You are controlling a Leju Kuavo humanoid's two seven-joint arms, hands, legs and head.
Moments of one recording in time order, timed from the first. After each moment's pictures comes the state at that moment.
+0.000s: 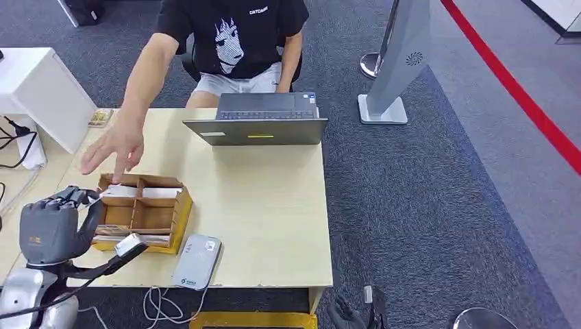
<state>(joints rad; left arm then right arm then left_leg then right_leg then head) -0.14 0.24 -0.03 -1.39 -1.24 0.63 -0.23 -0.17 0.22 -0.48 -0.26 0.21 0.19 -0.48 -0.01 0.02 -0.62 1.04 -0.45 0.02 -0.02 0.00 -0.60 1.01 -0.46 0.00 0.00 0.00</state>
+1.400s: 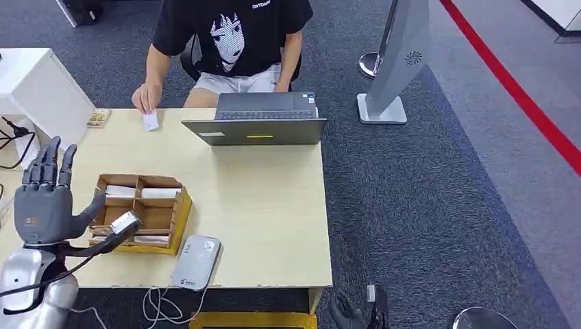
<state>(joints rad) -0.24 0.24 -0.05 -1.31 -1.16 0.65 -0.23 -0.17 0.22 -0.45 -0.26 0.14 0.17 -0.50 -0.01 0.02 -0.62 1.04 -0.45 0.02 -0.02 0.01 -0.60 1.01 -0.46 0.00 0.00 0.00</state>
